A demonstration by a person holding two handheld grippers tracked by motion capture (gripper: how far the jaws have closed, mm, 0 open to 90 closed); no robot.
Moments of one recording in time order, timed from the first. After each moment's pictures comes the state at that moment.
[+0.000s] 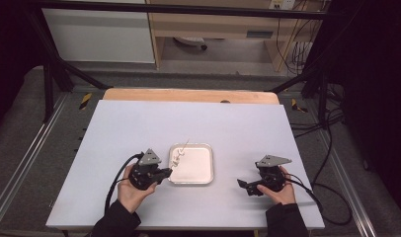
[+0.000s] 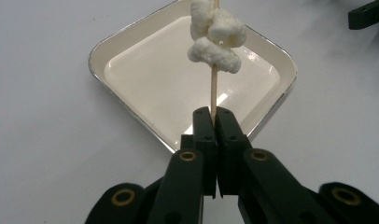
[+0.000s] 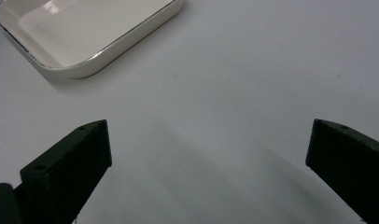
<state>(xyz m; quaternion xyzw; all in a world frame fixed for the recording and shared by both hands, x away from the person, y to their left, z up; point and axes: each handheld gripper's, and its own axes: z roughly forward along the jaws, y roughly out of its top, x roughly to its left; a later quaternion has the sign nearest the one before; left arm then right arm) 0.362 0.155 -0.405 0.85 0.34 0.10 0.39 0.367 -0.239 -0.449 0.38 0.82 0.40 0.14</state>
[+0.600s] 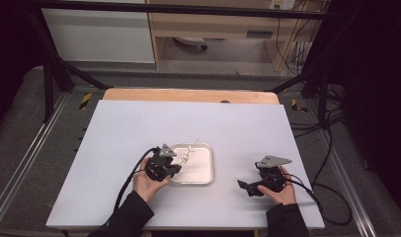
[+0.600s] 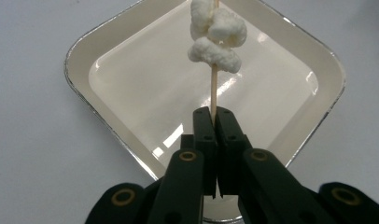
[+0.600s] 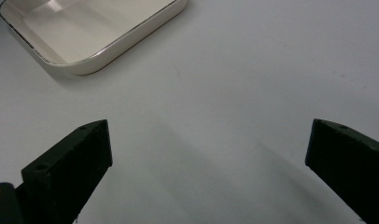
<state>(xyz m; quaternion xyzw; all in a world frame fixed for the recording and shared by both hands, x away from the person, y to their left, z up) 0.392 0.121 -0.425 0.87 0.36 0.10 0.33 0.367 -0.240 -0.449 0.38 0.82 0.40 0.14</state>
